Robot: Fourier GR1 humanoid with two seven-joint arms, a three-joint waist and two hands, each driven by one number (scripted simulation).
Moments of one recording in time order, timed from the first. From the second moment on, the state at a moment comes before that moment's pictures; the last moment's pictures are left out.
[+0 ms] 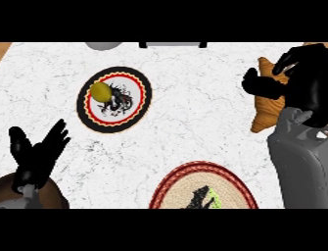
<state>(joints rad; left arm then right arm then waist) -0.02 0.19 0.10 -1.39 0.13 -0.02 0.32 -0.61 -0.09 0.02 -1.73 1.19 0.06 1.08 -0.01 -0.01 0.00</state>
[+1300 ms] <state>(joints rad) -0.04 0.16 0.09 -1.37 0.11 -0.02 0.31 -1.00 -0.55 -0.50 -1.55 1.05 0.40 0.92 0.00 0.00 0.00</state>
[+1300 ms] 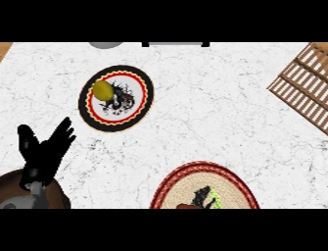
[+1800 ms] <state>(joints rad) -0.05 0.17 0.10 -1.36 0.11 -0.03 0.30 -0.94 -0.66 -0.52 -1.32 1.00 0.34 0.79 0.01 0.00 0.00</state>
